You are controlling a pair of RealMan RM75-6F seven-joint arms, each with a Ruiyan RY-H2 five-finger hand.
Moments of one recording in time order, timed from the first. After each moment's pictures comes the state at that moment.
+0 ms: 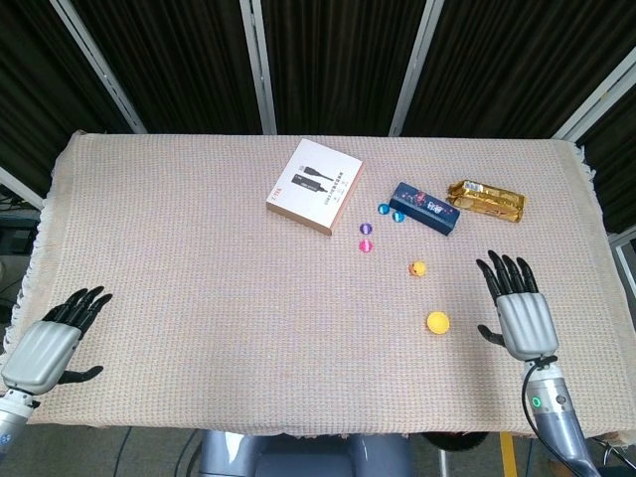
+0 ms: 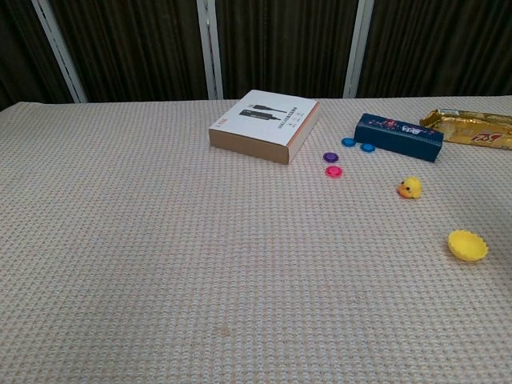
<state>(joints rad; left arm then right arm) -0.21 -1.01 0.07 -1.72 1.59 1.28 0.11 0.28 -1.31 0.14 -1.61 -1.39 1.34 -0.31</state>
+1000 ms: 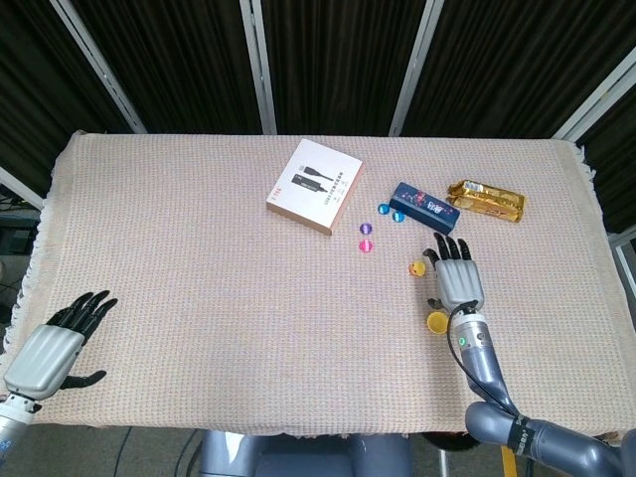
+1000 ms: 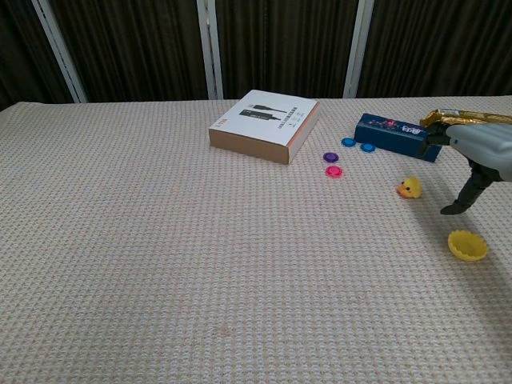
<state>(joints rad) -0.20 -1.00 0.09 -1.72 1.64 1.31 0.09 0.55 -1.61 0.28 -1.36 -0.97 1.06 -0.56</state>
